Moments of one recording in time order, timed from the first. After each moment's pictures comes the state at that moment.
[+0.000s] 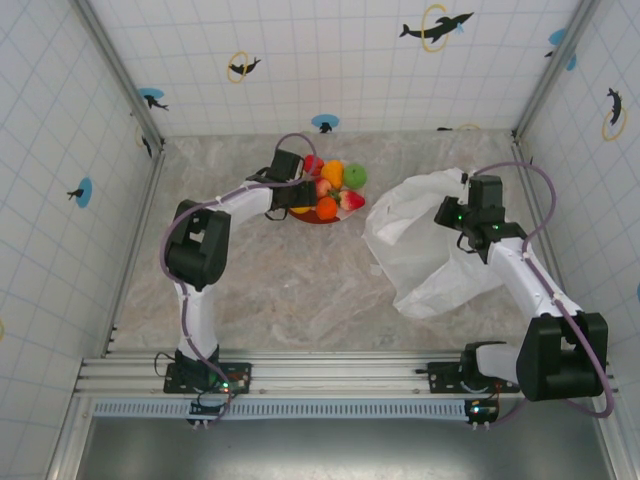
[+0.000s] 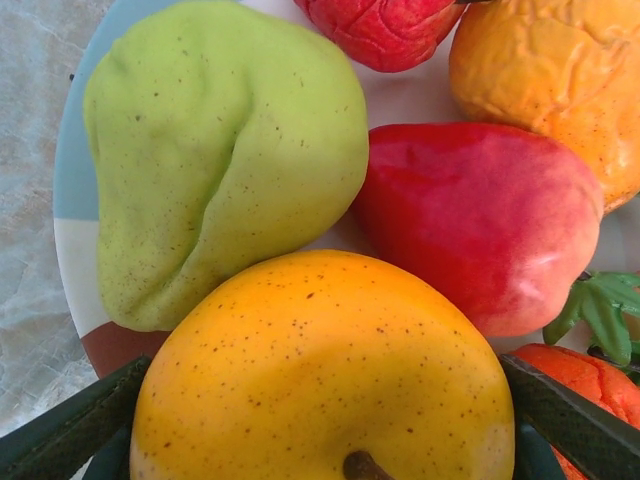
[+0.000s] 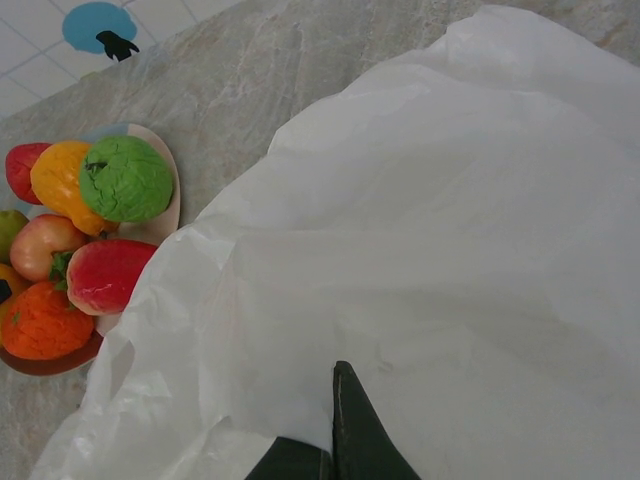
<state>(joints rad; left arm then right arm) -0.44 2.08 1.47 -0.34 0.03 -0.38 0.11 1.24 0.83 -0.29 -0.11 0.38</state>
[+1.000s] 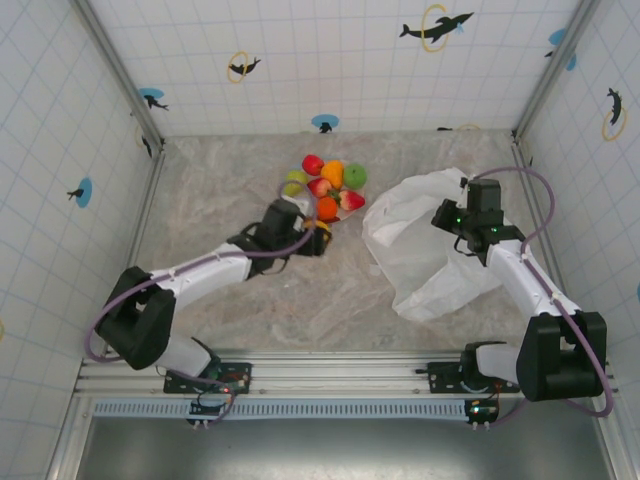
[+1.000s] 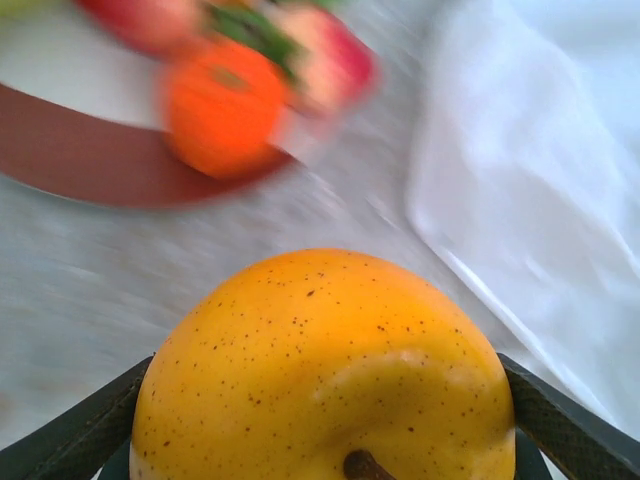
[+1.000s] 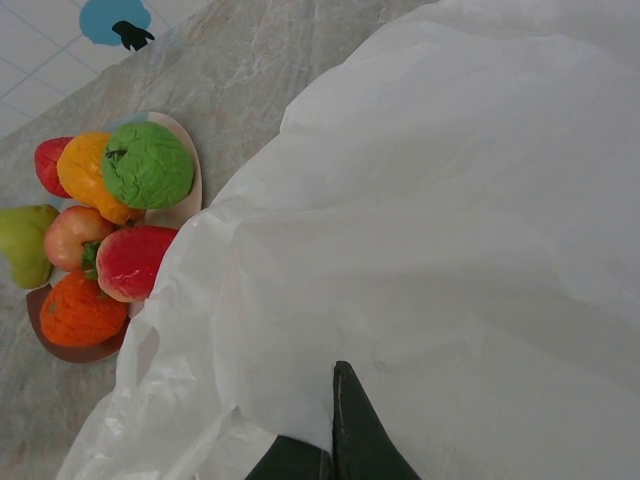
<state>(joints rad) -0.73 1.47 0.82 -0.08 0.10 -0.42 0.11 1.24 0.80 -0.27 -0.18 0.47</state>
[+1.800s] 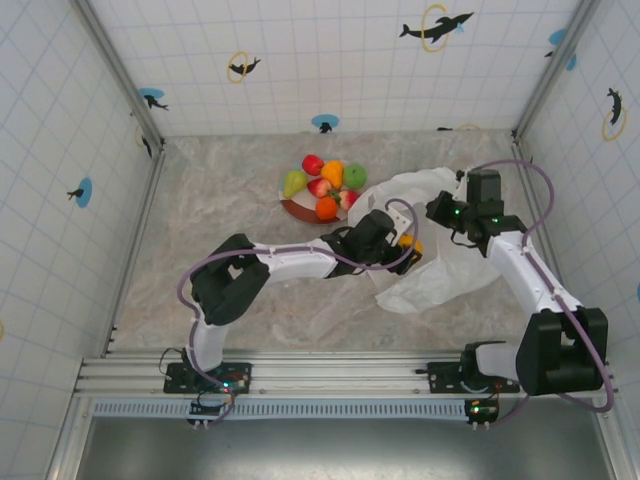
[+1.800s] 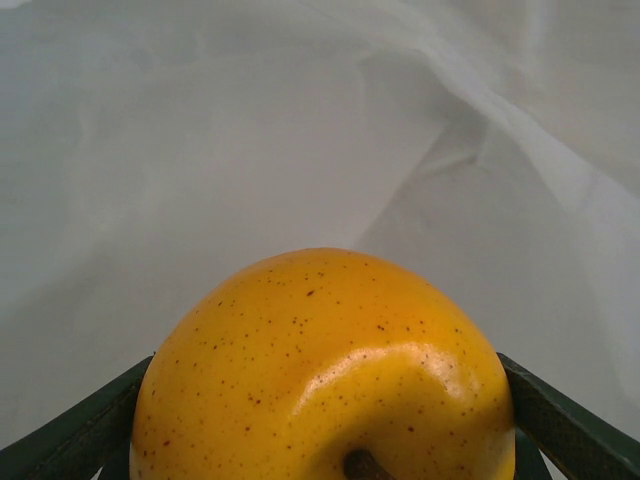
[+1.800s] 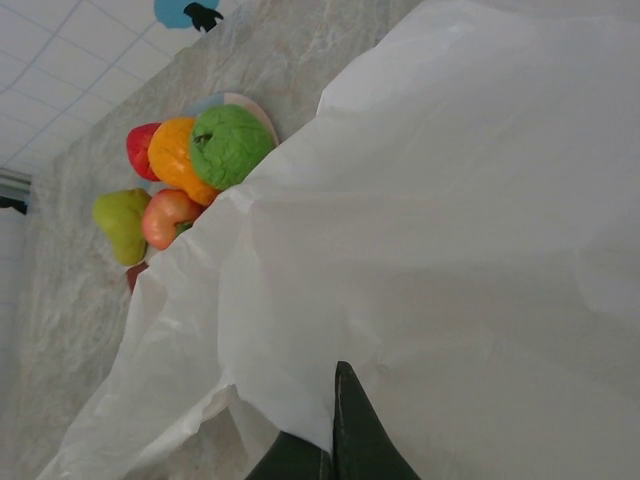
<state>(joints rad) -1.03 2.01 1.31 0.08 0.13 -0.27 0.12 1.26 0.89 -0.35 -0.33 0.56</state>
